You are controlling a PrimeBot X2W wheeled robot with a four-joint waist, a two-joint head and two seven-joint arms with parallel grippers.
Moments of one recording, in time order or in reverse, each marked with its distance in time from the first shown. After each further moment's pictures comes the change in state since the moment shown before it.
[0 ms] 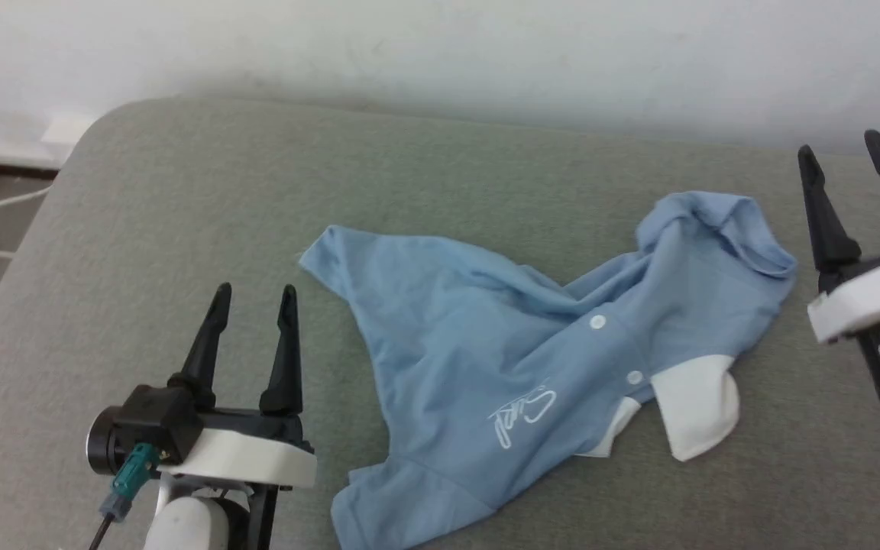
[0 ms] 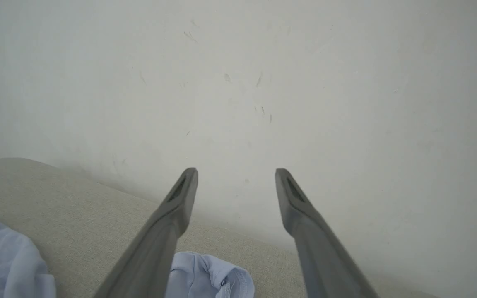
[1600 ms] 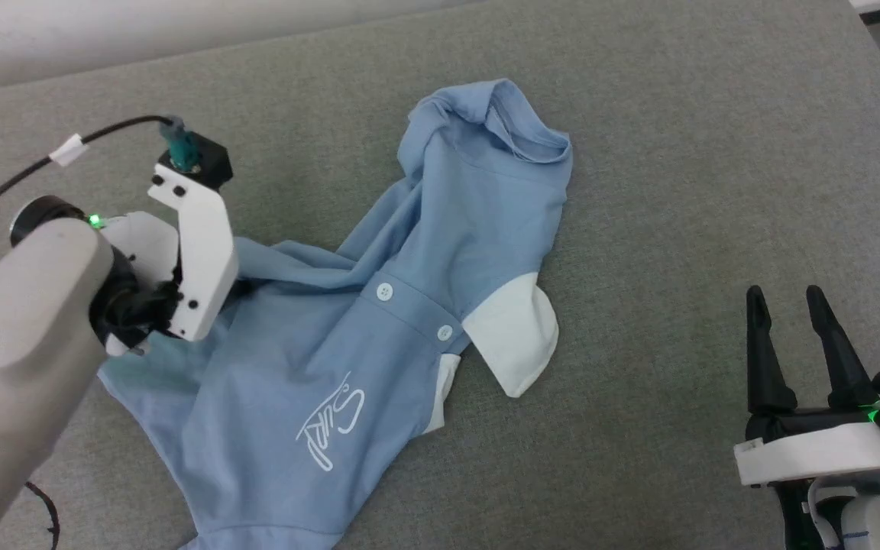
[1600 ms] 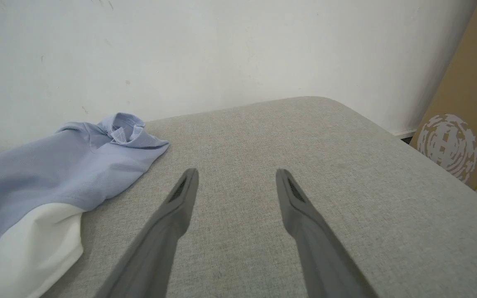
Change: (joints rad) left arm -0.814 0.590 -0.802 0.426 -0.648 -0.047 1.130; right arm 0.449 0.338 -0.186 -0.356 -0.040 -0.001 -0.019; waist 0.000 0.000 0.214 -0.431
